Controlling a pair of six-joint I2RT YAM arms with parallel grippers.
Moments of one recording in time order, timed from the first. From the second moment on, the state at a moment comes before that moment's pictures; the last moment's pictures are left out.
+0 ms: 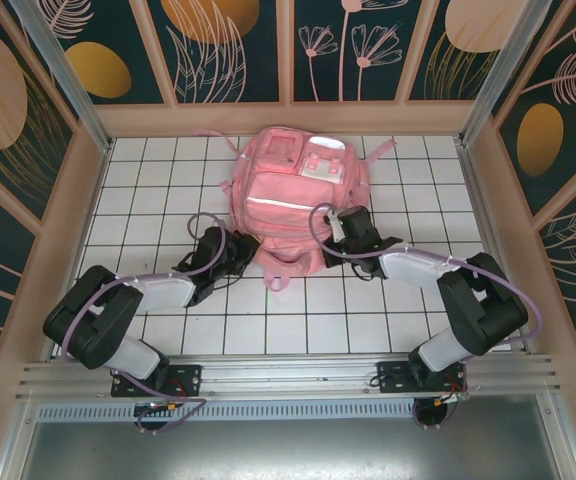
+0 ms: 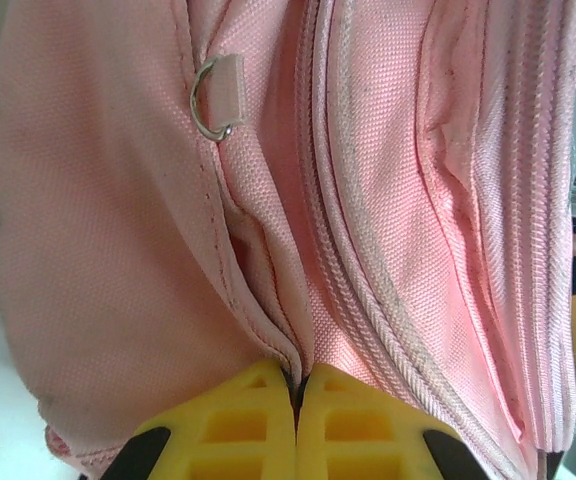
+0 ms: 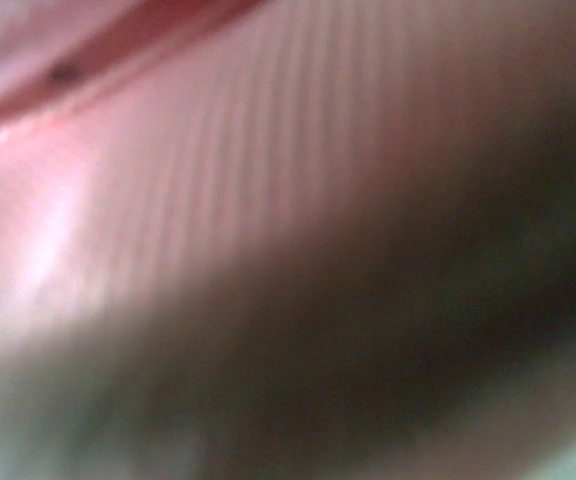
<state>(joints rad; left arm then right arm) -0.60 1.51 0.51 0.50 0.08 -1.40 0.56 1.48 0.69 -0.04 -0.11 0.22</state>
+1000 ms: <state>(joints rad) -0.62 1.59 0.53 0.55 0.03 -1.43 0.83 1.42 0.64 0.00 -0.02 0.30</state>
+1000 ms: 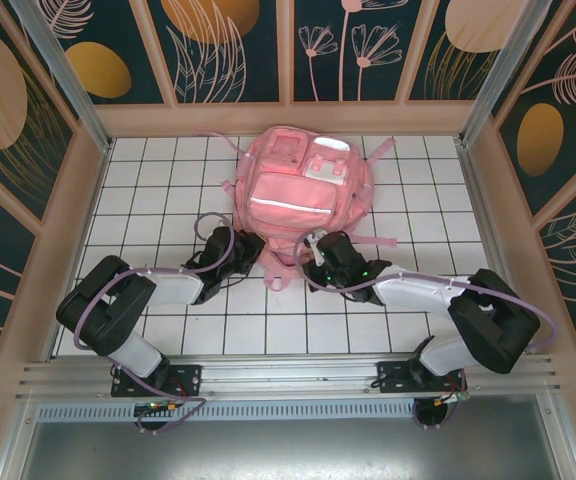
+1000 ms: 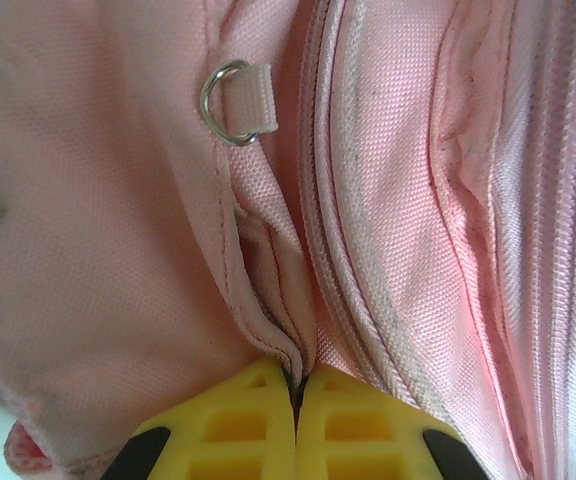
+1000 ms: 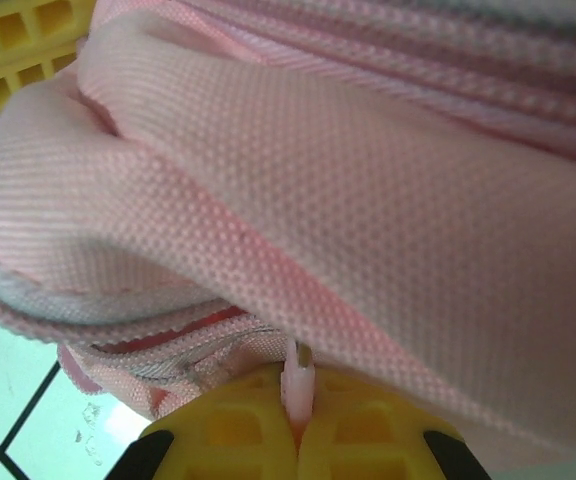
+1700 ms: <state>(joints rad) -0.66 1.27 0.62 0.08 0.04 -1.03 0.76 1.12 0.55 -0.01 -0.29 0.40</state>
